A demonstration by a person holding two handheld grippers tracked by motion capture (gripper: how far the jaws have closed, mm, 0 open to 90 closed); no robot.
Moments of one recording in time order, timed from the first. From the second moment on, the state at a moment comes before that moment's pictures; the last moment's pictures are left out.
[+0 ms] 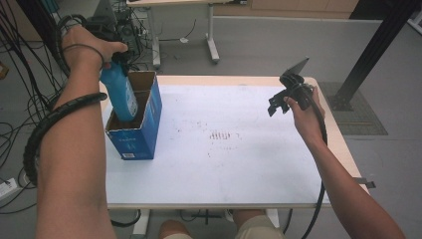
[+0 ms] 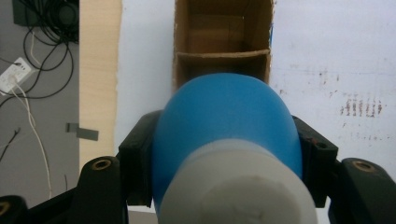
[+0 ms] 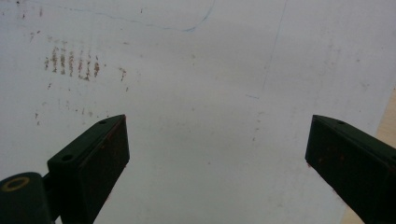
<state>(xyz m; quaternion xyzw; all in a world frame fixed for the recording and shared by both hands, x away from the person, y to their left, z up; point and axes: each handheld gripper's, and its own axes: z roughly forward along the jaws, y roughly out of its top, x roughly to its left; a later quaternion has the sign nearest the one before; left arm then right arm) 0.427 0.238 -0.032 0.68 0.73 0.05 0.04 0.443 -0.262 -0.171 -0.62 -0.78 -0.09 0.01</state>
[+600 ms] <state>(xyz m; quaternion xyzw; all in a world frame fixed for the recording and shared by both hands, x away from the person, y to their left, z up) 0.427 0.228 -0.112 0.70 0.71 0.04 0.02 0.445 -0.256 -0.175 -0.61 -0.78 -0.09 0.00</state>
